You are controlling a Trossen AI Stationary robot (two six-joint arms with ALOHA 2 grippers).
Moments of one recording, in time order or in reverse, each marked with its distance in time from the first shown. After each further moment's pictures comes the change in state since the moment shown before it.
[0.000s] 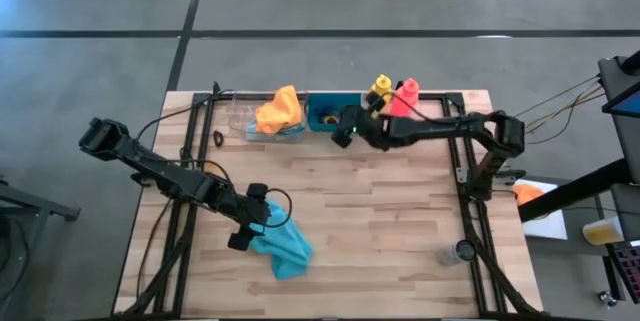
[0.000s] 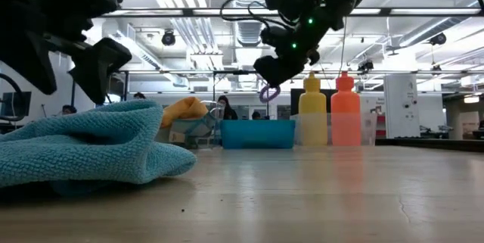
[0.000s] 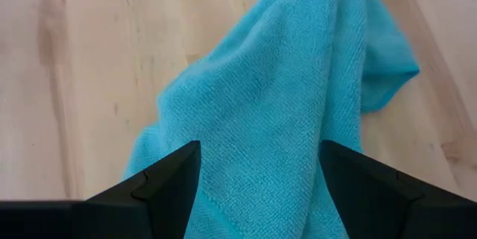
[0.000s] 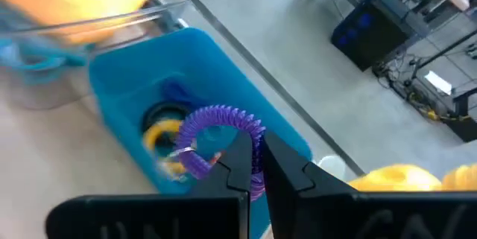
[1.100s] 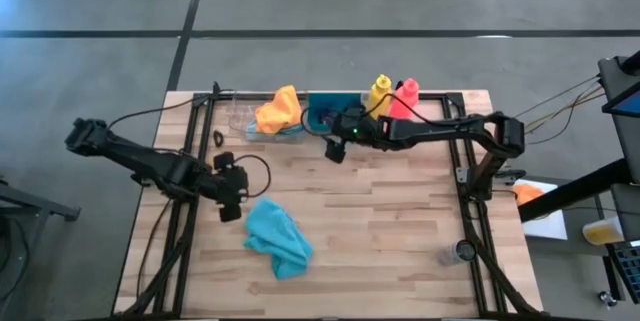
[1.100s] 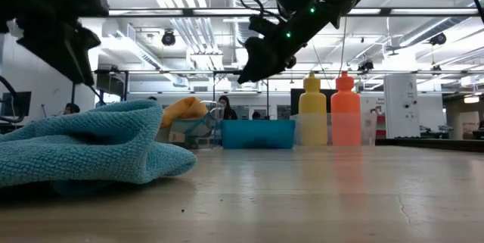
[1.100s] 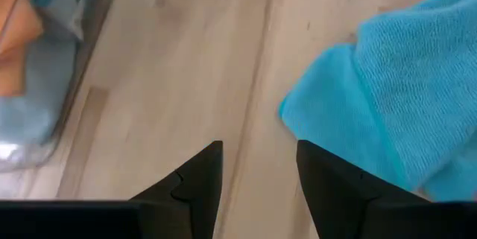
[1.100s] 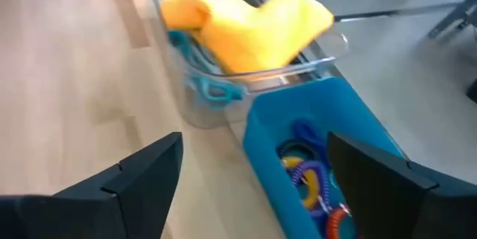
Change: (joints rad) left arm 0.060 -0.279 0.040 -0.501 -0.330 -0.289; right arm 0.053 -0.001 0.001 0.112 -0.385 -0.076
